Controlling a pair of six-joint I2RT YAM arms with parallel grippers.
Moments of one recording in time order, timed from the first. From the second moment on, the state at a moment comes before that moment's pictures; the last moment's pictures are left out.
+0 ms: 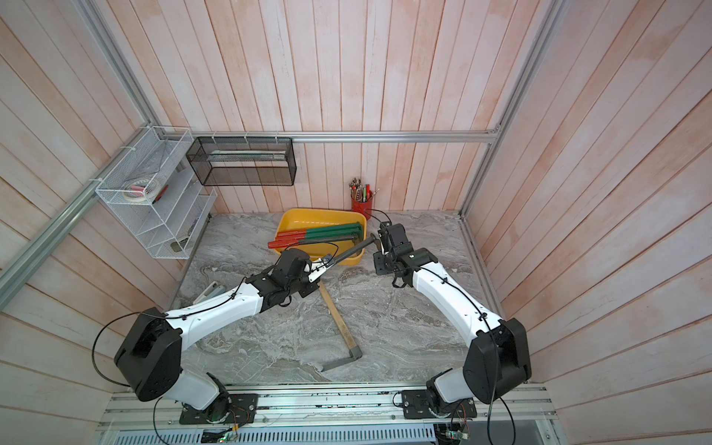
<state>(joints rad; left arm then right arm) -0.67 1.54 1.03 -0.19 -0.13 0.50 0.47 1.43 1.19 -0.62 0.16 0.19</state>
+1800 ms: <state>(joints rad) -0.49 1.55 1.27 -0.62 0.76 0.17 0.30 1.11 0.60 0.61 -0.20 -0.10</state>
